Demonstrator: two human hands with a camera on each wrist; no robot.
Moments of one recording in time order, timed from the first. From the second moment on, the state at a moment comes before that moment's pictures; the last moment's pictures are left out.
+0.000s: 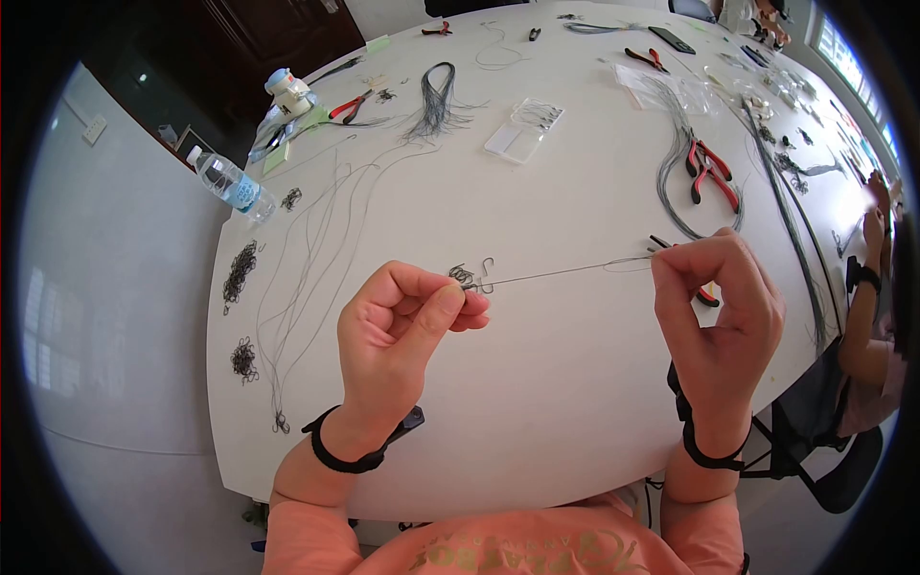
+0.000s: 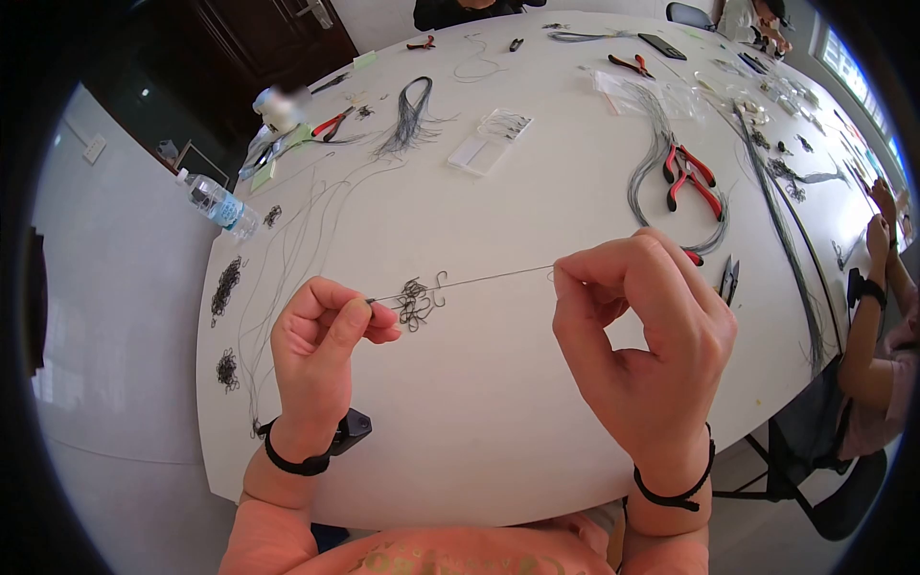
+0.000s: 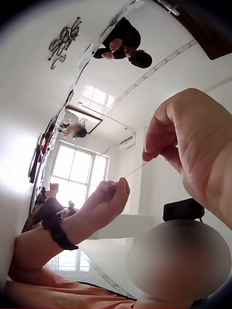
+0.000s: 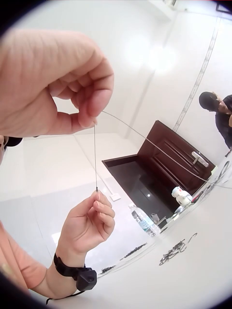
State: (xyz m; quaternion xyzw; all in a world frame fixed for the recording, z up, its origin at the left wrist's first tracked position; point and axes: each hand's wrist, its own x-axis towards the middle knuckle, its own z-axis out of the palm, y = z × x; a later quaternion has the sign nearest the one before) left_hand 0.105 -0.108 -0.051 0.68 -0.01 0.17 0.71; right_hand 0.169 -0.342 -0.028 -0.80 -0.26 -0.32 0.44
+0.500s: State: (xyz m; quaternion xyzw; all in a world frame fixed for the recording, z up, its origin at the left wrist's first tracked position) left_hand 0.103 -0.107 -0.047 0.68 0.00 0.17 0.71; right_hand 0.170 -0.346 -0.026 -0.82 -0.21 -0.28 0.45
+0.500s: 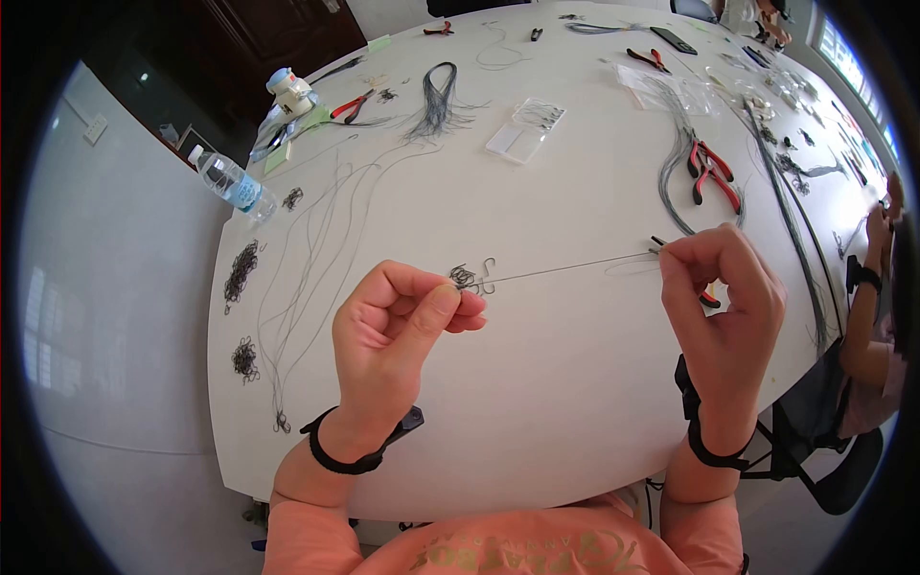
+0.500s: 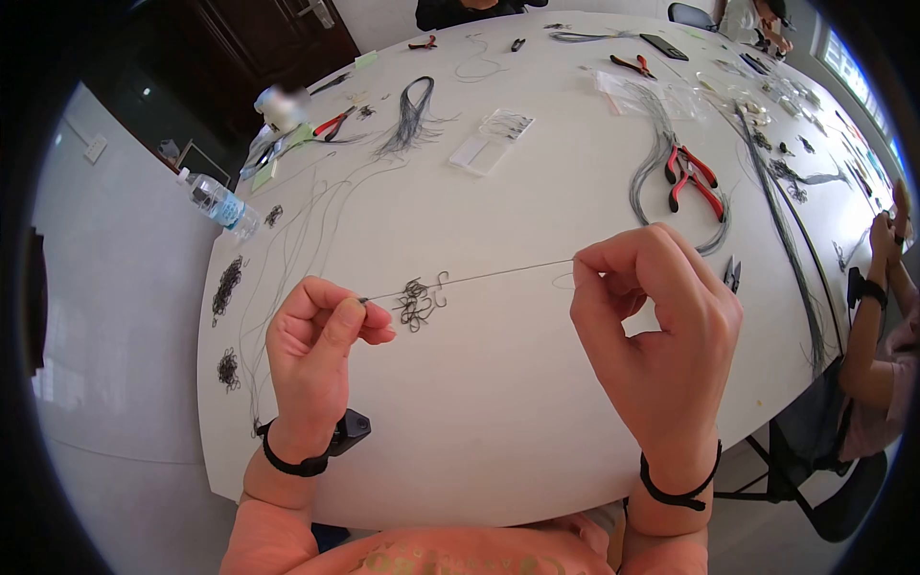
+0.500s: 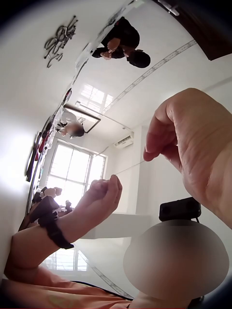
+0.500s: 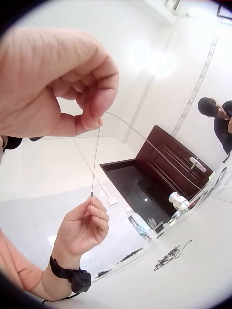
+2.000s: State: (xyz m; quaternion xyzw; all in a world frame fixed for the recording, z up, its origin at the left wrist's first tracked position) left_hand 0.107 -0.114 -0.054 0.83 -0.22 0.33 0.38; right_hand 0.156 -0.308 -0.048 -0.74 -0.38 -0.12 0.54
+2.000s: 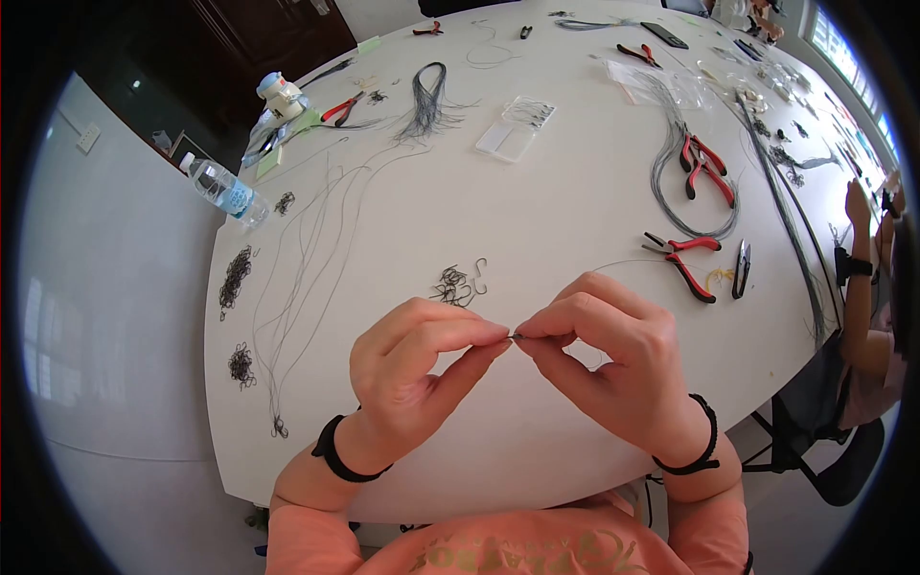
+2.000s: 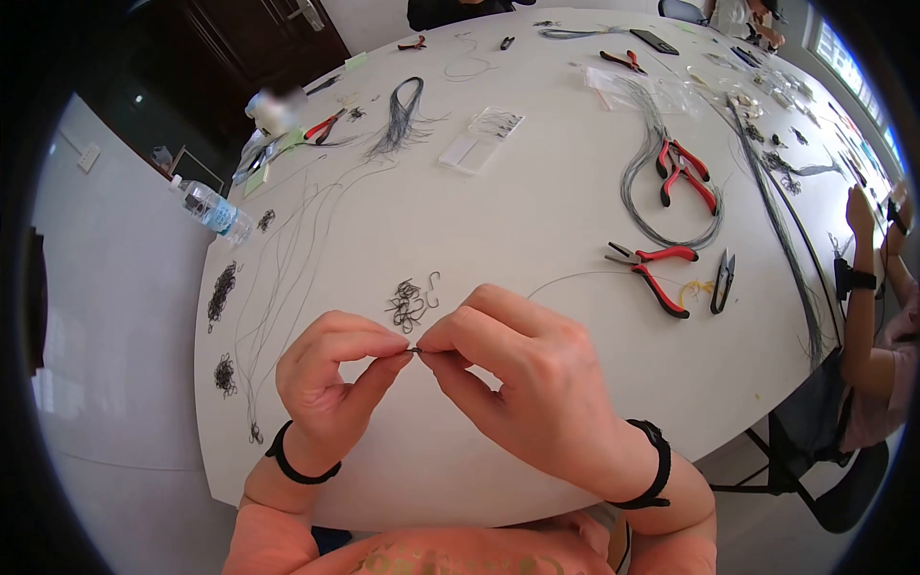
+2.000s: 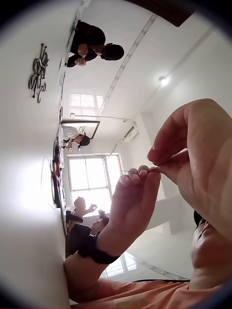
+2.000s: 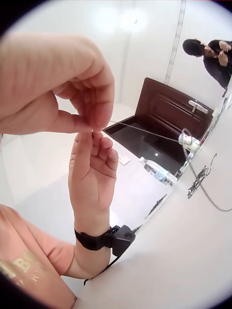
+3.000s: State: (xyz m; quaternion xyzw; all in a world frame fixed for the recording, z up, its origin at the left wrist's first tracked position) left_hand 0.098 -0.114 -0.055 0.77 -0.09 0.17 0.61; right_hand 0.163 -0.310 -0.055 -0.68 -0.33 0.05 0.65
